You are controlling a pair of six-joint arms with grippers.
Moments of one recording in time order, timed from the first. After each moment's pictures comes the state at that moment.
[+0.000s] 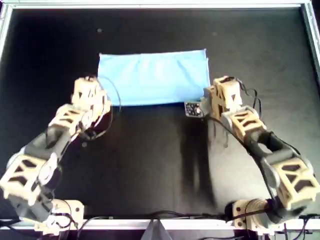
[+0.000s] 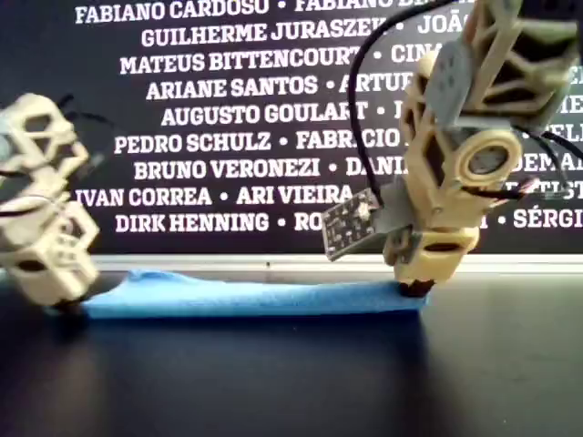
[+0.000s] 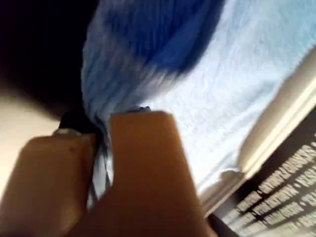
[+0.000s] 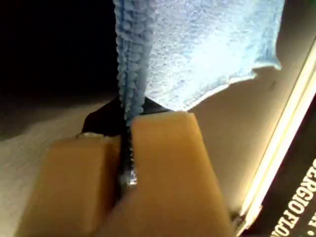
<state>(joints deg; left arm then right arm) -14.3 75.2 104.2 16.6 4.5 -6.5 20.4 71.6 100.5 14.2 5.8 6.9</state>
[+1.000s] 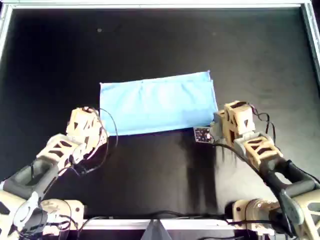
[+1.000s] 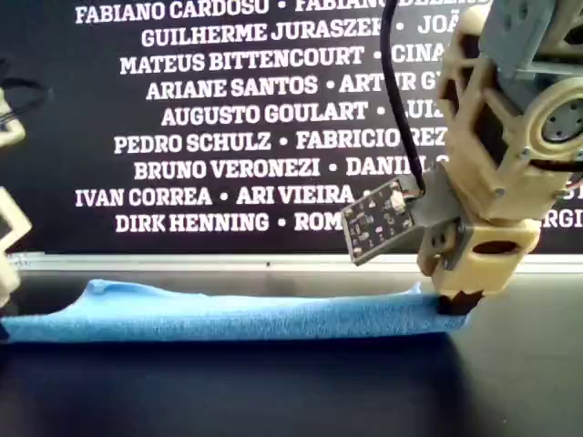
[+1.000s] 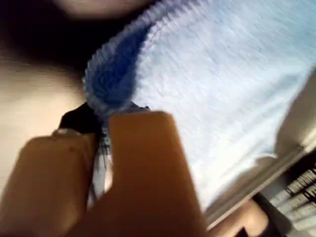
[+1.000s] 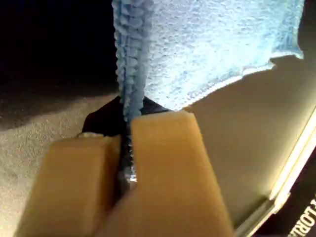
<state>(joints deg) -20.6 103.7 136.1 16.8 4.5 -6.5 20.7 96.0 129.6 14.1 5.5 7.0</state>
